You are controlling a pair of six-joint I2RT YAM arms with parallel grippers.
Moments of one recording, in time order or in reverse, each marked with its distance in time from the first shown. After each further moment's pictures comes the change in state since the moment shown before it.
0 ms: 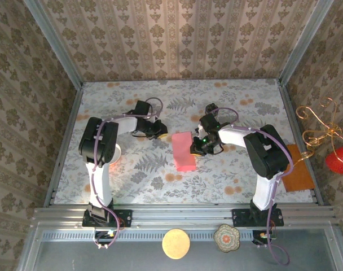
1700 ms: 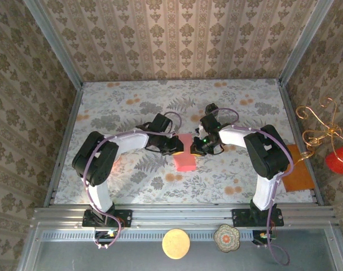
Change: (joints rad) left arm -0.309 -0.251 -0.217 0.006 -0.061 -0.143; right arm -0.005 0.006 -0.016 0.026 -0.010 0.001
